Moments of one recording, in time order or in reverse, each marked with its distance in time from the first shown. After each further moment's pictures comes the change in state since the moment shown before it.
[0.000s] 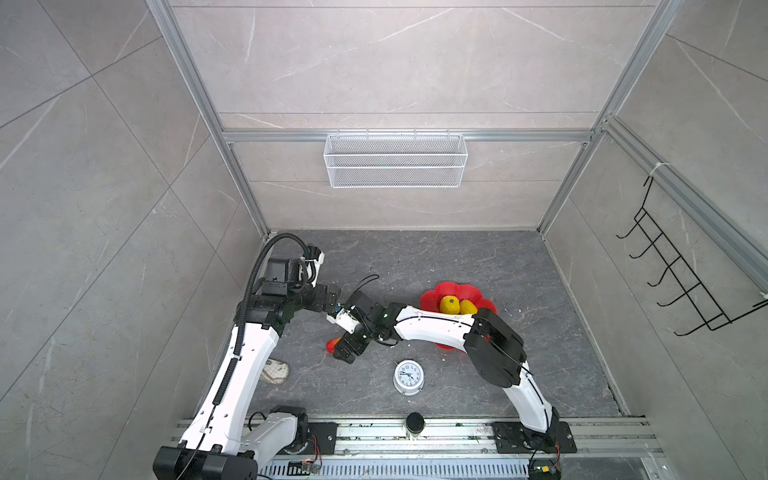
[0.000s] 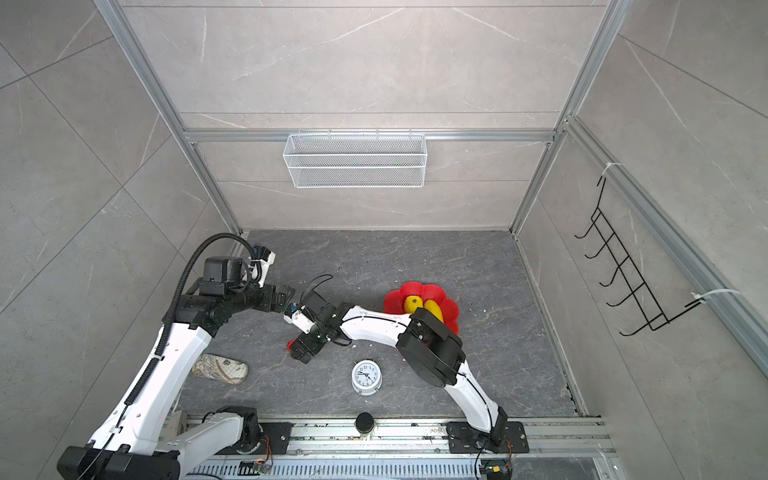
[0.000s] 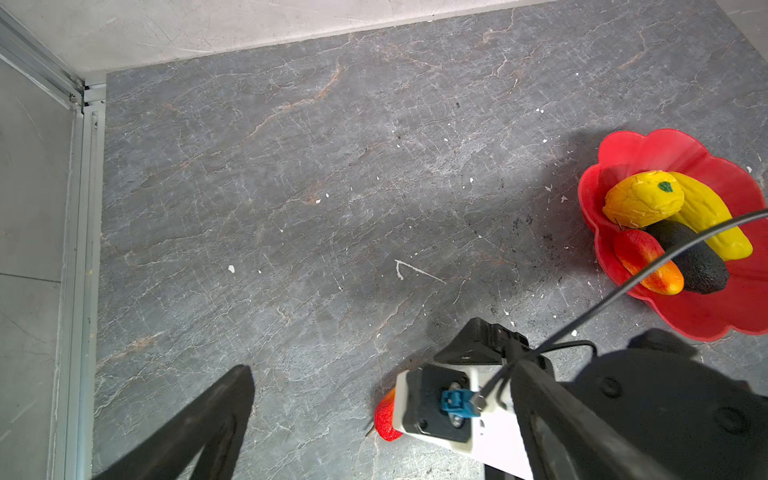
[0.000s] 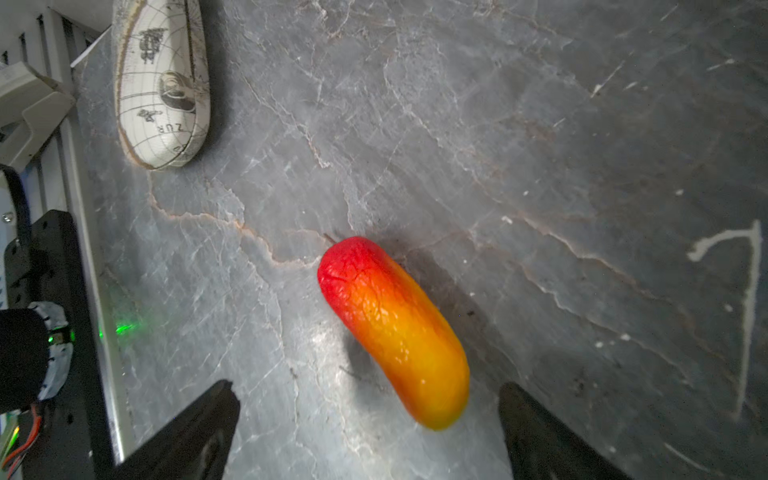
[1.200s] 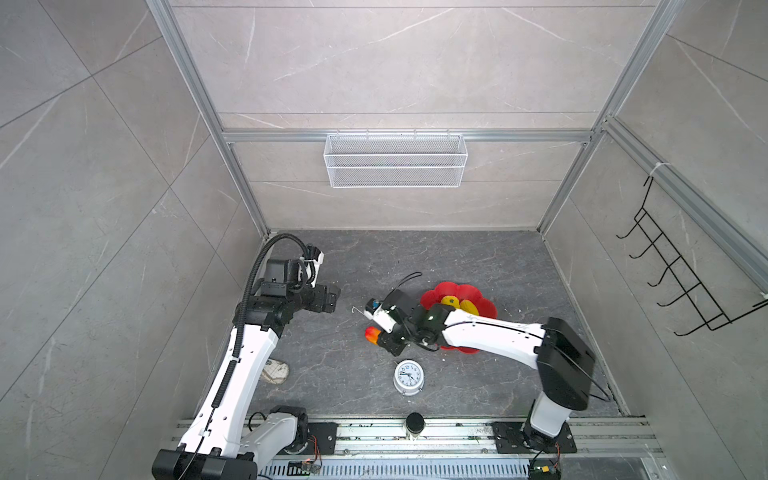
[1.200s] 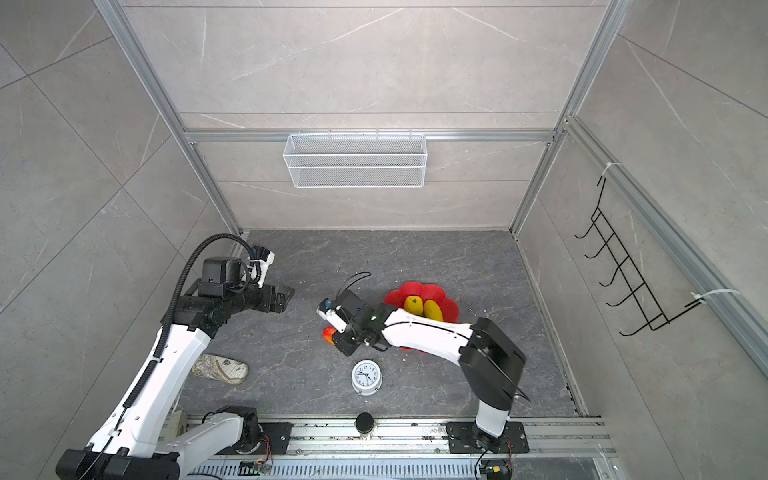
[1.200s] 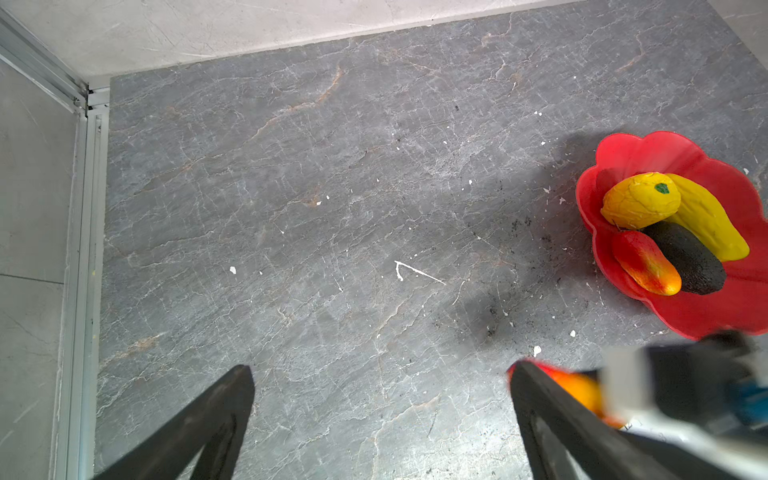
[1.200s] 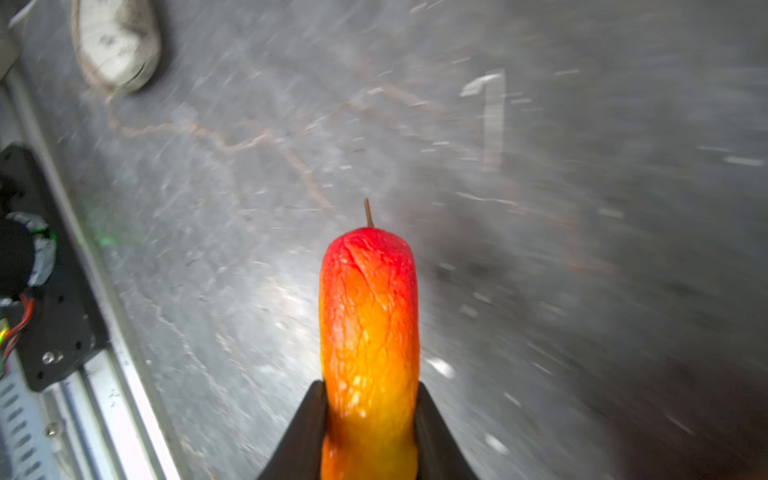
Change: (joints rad) left arm 0.000 -0.010 0.000 0.000 0.000 0.000; right arm -0.082 -0.517 -0.446 -0.078 0.189 0.010
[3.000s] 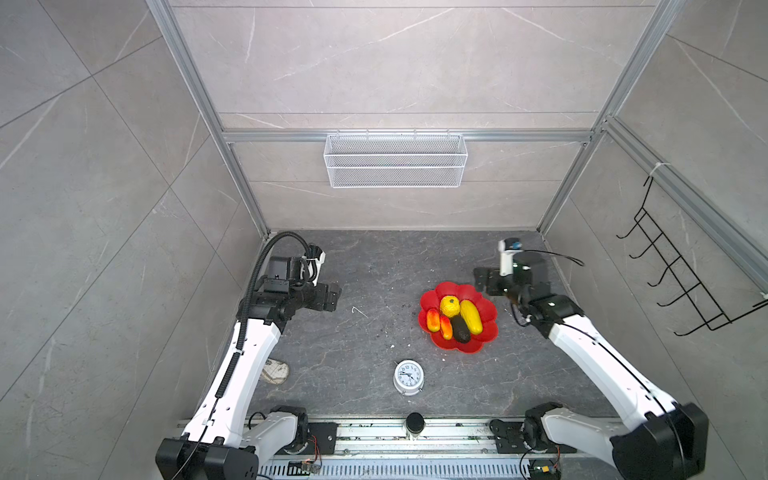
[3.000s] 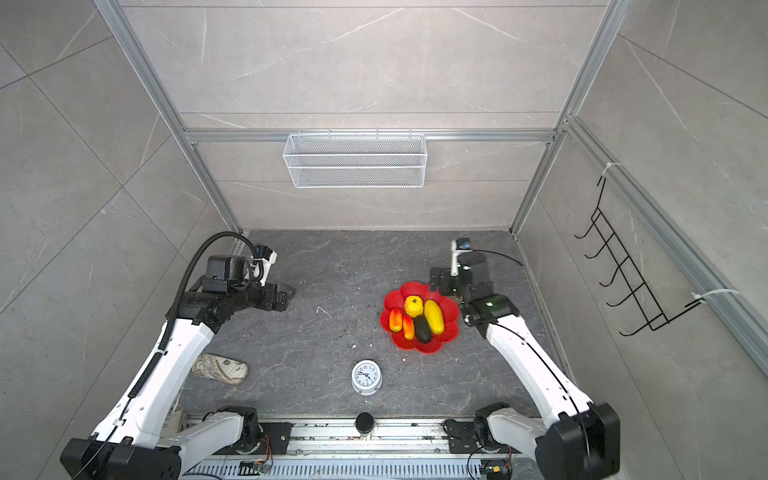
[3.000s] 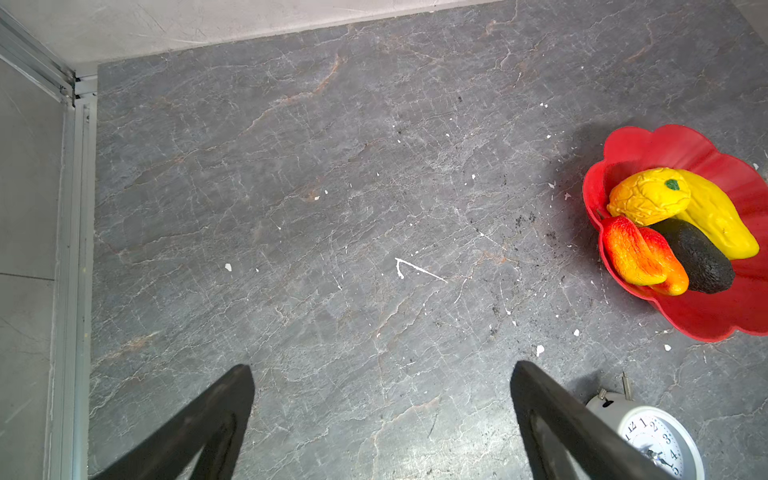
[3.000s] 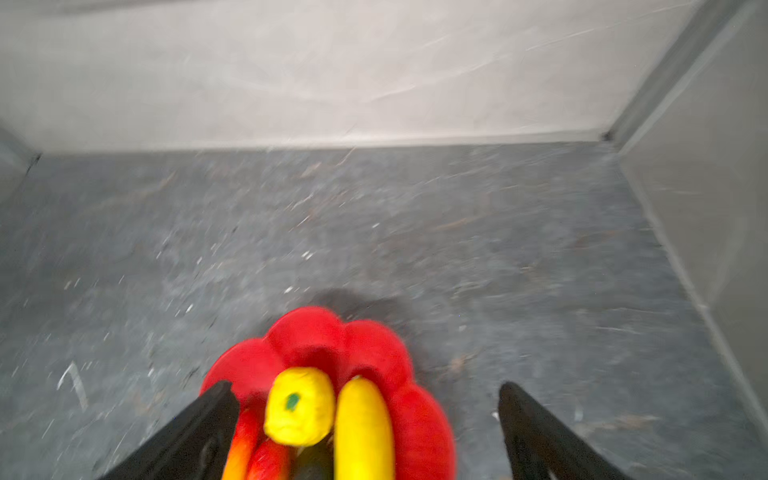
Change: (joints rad) left arm 0.000 0.039 0.007 0.011 0.000 -0.013; right arm -0.775 -0.591 -0.319 0.194 0.161 0.093
